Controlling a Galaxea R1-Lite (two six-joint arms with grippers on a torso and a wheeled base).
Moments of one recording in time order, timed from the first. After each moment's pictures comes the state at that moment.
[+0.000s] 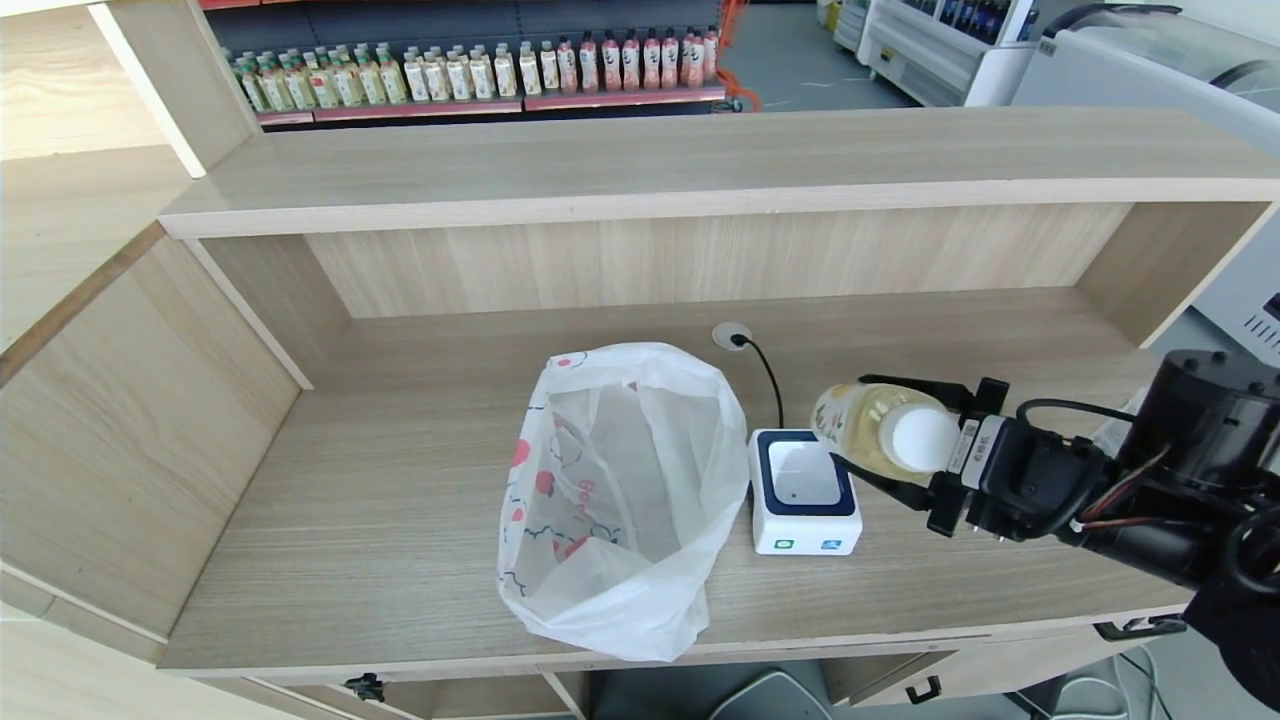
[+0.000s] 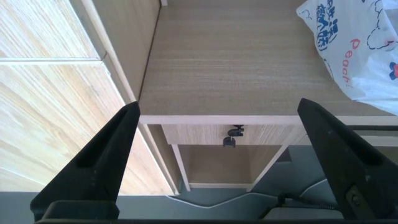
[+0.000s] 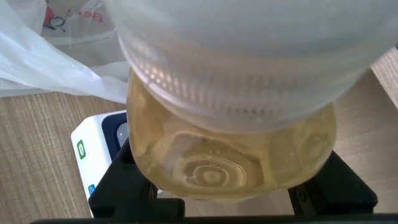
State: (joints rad) left arm 0.00 0.00 0.00 0.00 0.05 0.00; right arm 0.31 1.67 -0.46 -1.20 0.54 -1.00
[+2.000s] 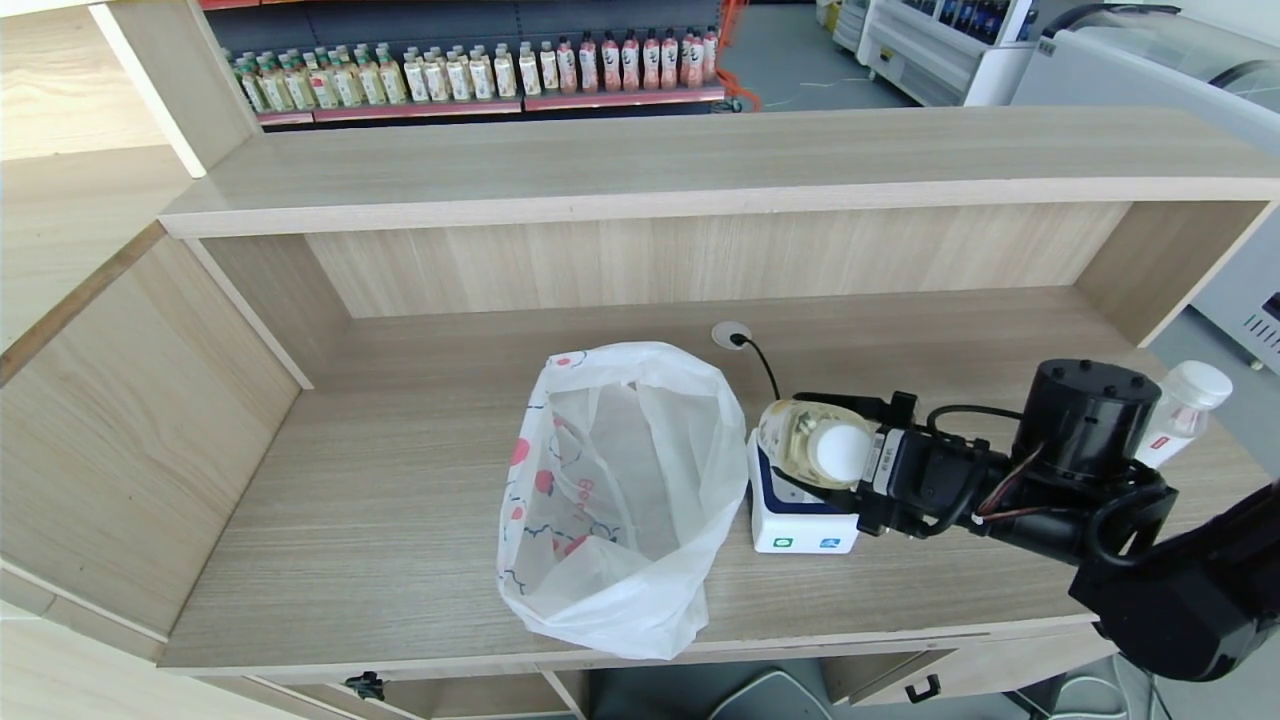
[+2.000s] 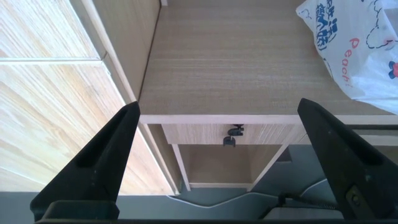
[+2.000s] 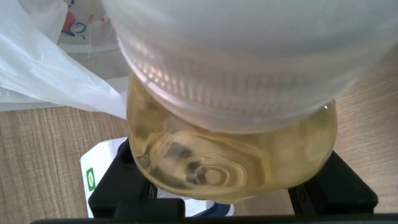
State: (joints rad) left arm 0.00 0.00 0.00 0.00 0.05 0.00; right arm 0.37 1.86 -0.57 -1.23 0.56 -1.02
